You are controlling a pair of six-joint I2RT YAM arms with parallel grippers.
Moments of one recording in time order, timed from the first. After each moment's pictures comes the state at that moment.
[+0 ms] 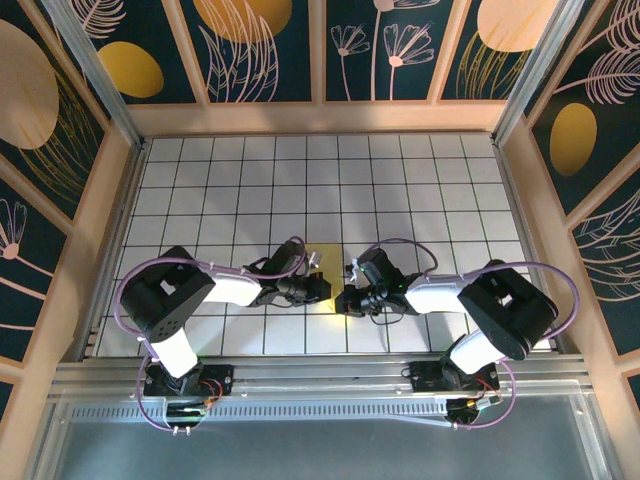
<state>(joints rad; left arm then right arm) -0.81 1.73 0.64 0.28 0.48 -0.96 0.78 1.51 0.46 0.12 -0.52 0.81</state>
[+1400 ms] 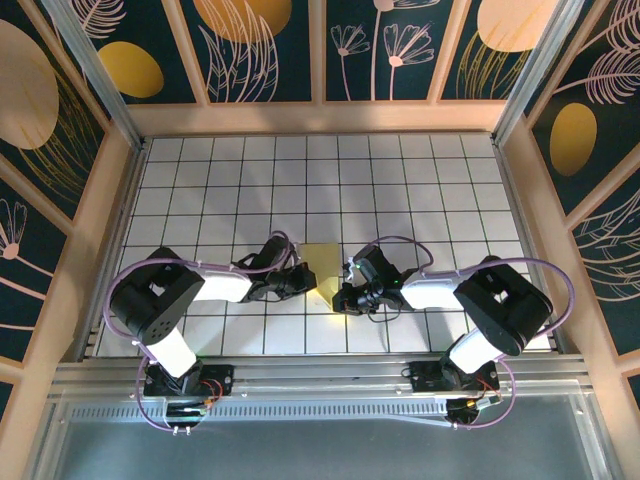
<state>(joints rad) -0.71 1.68 0.61 0.22 0.36 -0.99 0.79 1.55 0.51 0.06 -0.52 0.81</state>
